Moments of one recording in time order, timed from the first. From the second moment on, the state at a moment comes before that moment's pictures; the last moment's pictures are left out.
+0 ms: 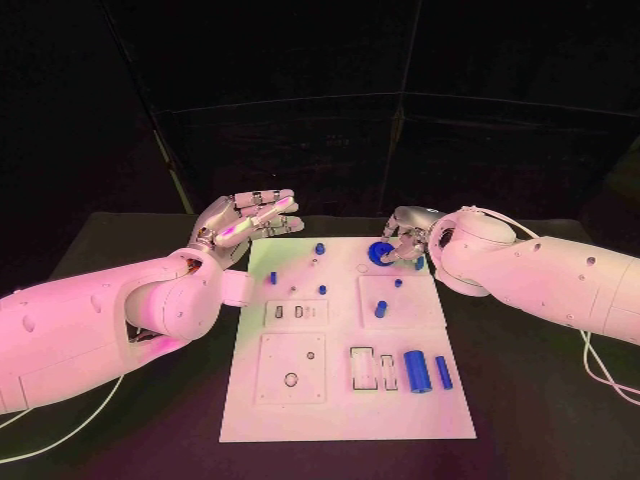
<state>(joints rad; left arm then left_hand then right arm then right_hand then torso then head) 1.29 -0.83 -0.11 1.58 0.14 -0.32 0.55 1.45 0.03 -0.03 0.06 0.04 0.87 0.22 0.12 0.07 0.98 0.19 0.13 0.06 1.07 0.14 0.19 0.11 0.18 0.95 0.24 0.17 0.07 1.30 -0.63 -0.05 1.25 -1.41 -0.16 -0.35 1.44 -0.06 0.06 0.11 0.20 0.83 0.18 0.22 0.07 1.46 0.10 1.52 1.31 1.47 0.02 0.07 0.25 0.05 1.47 0.13 1.50 1.31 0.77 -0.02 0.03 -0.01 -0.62</state>
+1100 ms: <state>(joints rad) 1.29 -0.83 -0.11 1.58 0.14 -0.32 0.55 1.45 0.03 -0.03 0.06 0.04 0.87 0.22 0.12 0.07 0.98 0.19 0.13 0.06 1.06 0.14 0.19 0.11 0.18 0.95 0.24 0.17 0.07 1.30 -0.63 -0.05 1.37 -1.45 -0.33 -0.34 1.45 -0.01 0.17 0.04 0.20 0.94 0.17 0.24 0.07 1.46 0.07 1.52 1.31 1.47 0.01 0.07 0.25 0.05 1.47 0.11 1.50 1.31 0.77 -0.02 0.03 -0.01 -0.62</state>
